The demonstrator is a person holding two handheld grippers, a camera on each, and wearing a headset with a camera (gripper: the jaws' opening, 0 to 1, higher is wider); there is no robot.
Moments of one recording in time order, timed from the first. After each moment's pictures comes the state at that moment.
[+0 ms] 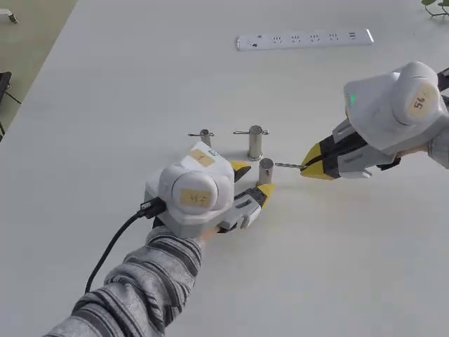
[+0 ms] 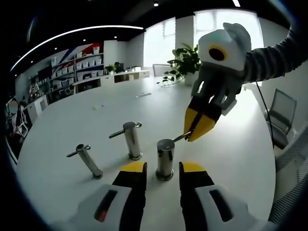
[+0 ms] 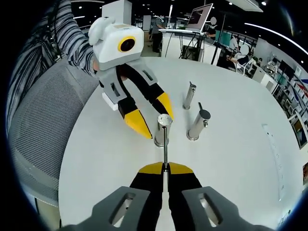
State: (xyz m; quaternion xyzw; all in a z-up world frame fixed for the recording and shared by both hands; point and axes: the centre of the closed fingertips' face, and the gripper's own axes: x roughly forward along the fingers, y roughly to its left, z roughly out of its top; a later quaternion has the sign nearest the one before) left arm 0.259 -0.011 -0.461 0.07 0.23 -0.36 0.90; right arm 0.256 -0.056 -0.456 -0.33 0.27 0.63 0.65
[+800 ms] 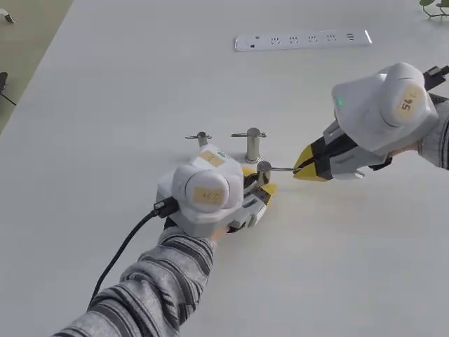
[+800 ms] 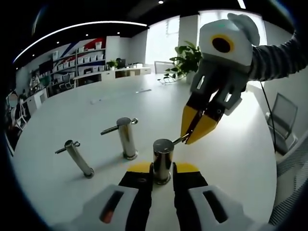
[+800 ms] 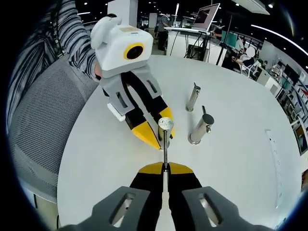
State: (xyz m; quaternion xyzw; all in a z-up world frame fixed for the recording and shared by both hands) left arm 0.265 -0.022 -0.471 0.06 0.25 -0.36 0.90; right arm 0.255 -0.050 -0.456 -0.35 0.27 0.64 0.63
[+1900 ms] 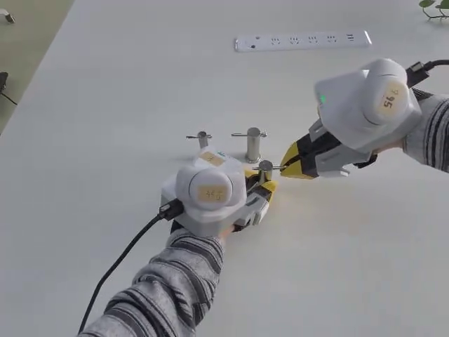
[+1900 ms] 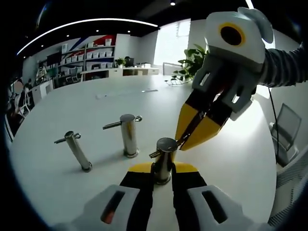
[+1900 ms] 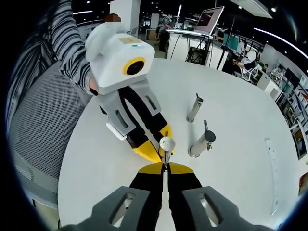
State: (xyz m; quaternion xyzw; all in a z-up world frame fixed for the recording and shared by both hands) left arm 0.268 -0.022 -0.474 0.02 0.25 -0.33 0.91; right arm 0.254 -0.027 -0.449 -0.35 0.26 0.64 0.63
